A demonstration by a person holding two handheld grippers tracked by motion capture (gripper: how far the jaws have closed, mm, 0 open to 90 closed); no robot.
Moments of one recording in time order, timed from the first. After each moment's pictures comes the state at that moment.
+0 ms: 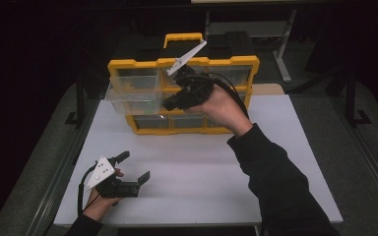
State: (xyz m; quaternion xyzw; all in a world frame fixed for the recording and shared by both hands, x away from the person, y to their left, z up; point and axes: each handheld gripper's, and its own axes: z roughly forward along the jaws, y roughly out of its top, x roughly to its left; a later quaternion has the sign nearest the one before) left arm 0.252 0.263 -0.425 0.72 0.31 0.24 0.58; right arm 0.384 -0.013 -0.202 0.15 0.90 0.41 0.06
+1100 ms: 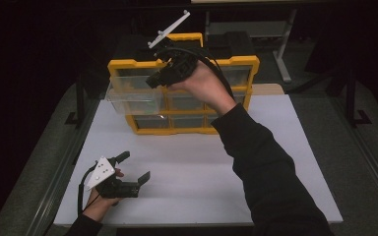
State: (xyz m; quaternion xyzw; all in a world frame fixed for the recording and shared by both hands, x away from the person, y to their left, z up) left arm 0.252 0.262 -0.424 0.72 0.31 0.24 0.58; right arm 0.406 0.020 -0.161 0.17 0.89 0.43 0.07
